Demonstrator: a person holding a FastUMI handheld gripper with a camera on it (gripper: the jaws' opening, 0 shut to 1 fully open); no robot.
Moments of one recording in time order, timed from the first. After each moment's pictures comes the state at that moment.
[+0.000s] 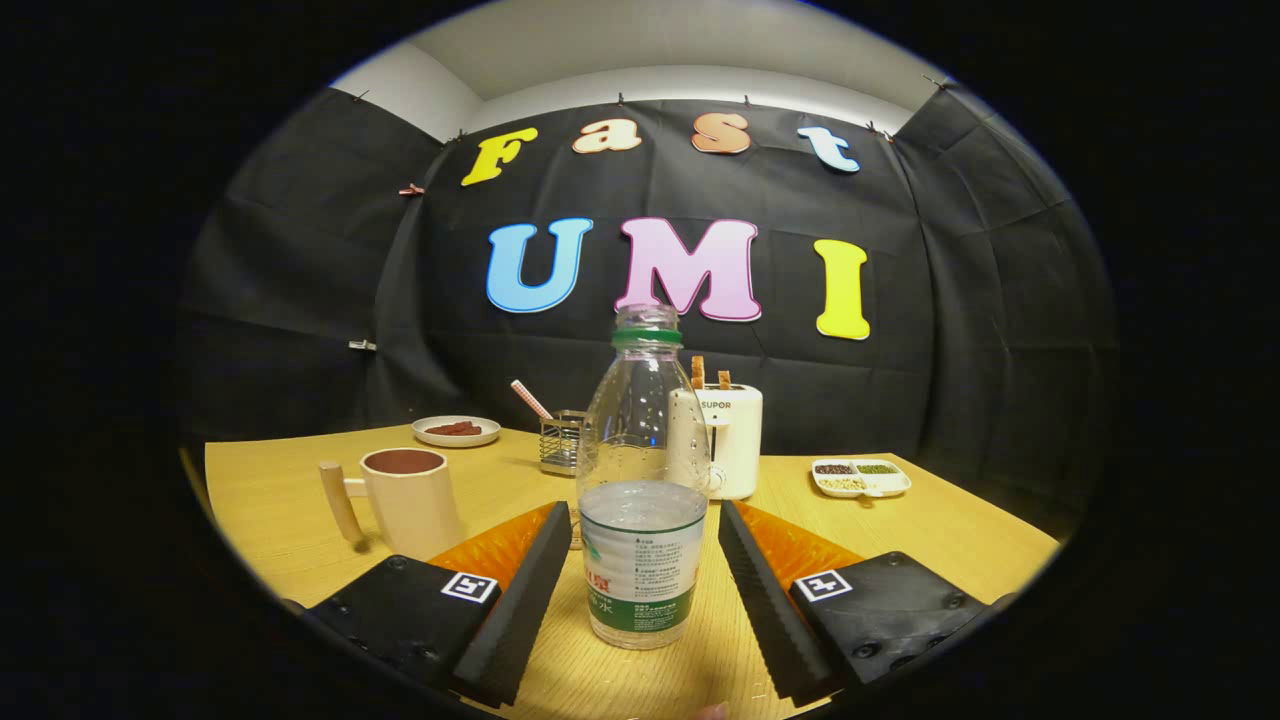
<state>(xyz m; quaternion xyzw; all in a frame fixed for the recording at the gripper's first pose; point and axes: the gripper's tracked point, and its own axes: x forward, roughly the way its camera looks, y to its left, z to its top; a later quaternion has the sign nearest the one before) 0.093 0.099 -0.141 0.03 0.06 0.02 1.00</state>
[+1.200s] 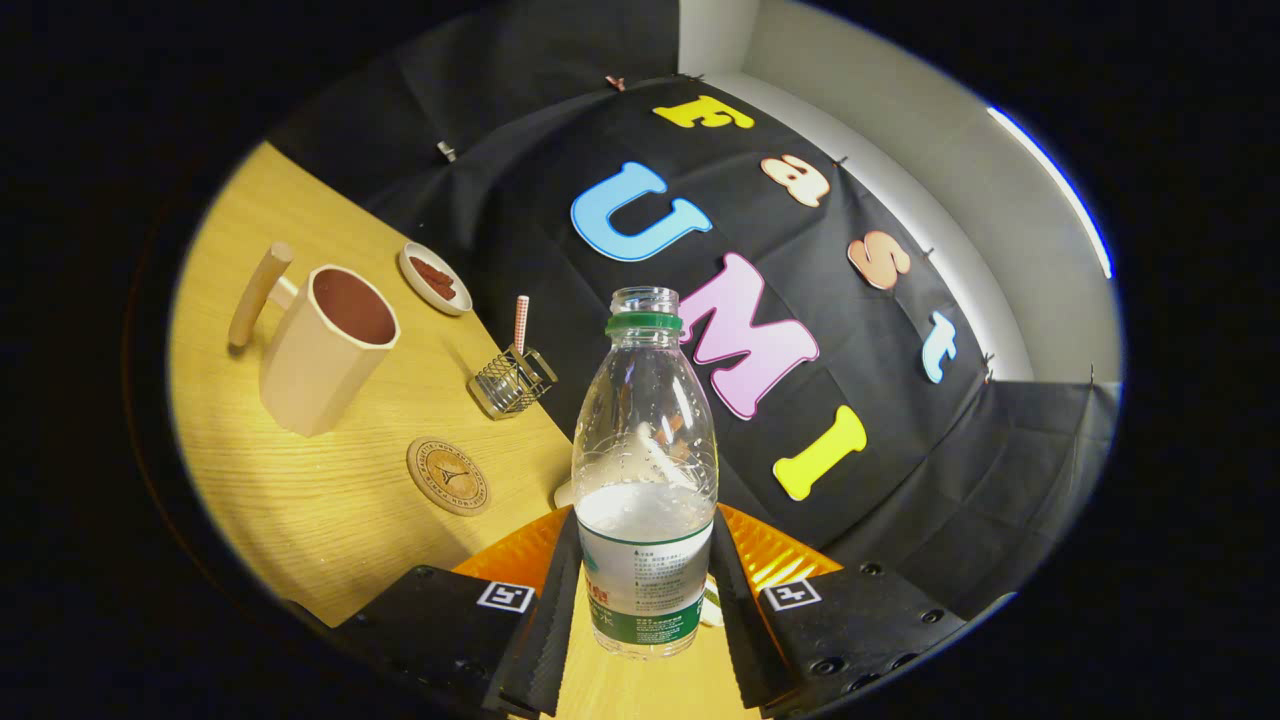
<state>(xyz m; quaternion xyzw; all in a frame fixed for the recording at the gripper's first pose) 0.135 0.107 -0.094 -0.41 0.05 0.02 0.91</state>
